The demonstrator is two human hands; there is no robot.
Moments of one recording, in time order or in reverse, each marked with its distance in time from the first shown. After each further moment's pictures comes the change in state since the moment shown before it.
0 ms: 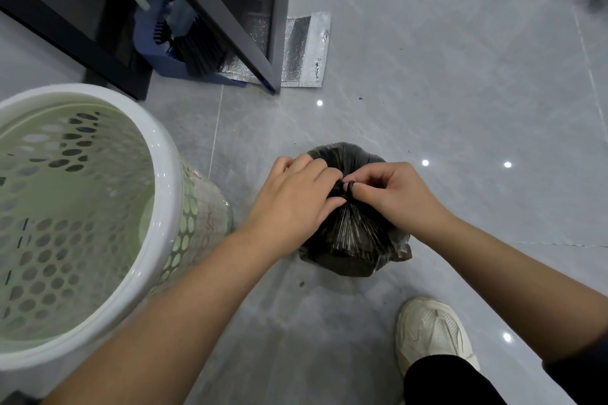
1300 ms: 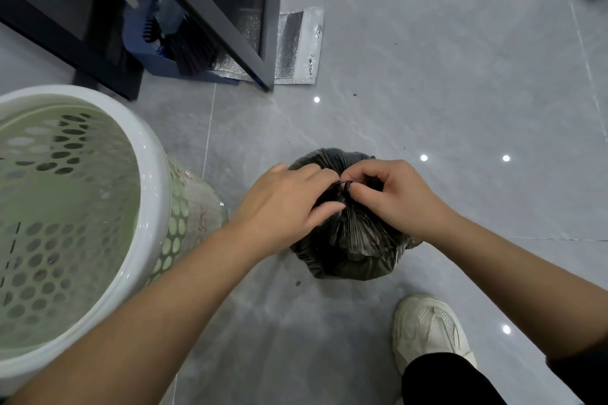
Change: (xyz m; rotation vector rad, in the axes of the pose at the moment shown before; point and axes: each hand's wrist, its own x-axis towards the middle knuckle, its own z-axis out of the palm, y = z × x) left_hand 0.001 -0.001 -0.007 -0.141 -0.046 0.082; right_hand -0.003 0.002 -0.010 -0.224 -0.082 -0.214
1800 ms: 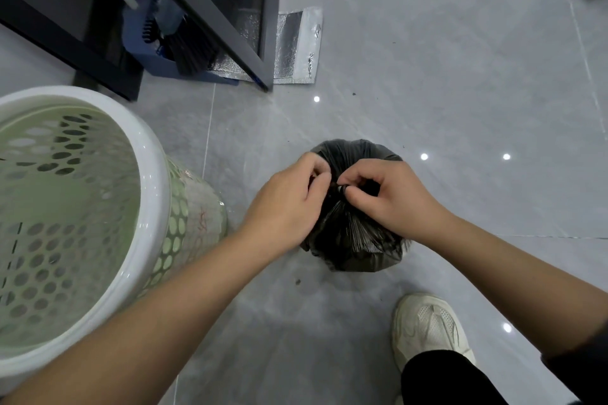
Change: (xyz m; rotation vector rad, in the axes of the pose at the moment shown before) left_hand 0.005 0.022 -0.006 -0.506 0.034 -0.478; right_hand 0.000 0.001 0.002 -0.157 0.050 -0.126
